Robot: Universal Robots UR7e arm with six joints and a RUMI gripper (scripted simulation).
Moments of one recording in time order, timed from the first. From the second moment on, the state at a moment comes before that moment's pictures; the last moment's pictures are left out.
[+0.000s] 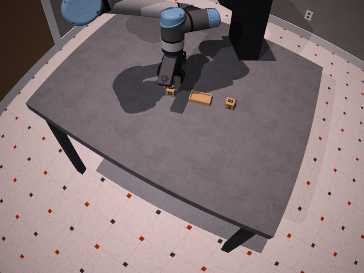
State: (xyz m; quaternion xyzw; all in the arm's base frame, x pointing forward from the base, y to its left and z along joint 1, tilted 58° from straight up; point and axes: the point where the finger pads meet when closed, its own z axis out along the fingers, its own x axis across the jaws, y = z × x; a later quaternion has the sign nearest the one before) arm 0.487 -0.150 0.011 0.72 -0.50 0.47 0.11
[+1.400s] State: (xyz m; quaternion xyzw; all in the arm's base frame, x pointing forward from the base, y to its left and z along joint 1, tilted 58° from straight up) arm 0.430 -0.089 0.063 0.72 -0.49 0.47 0.11
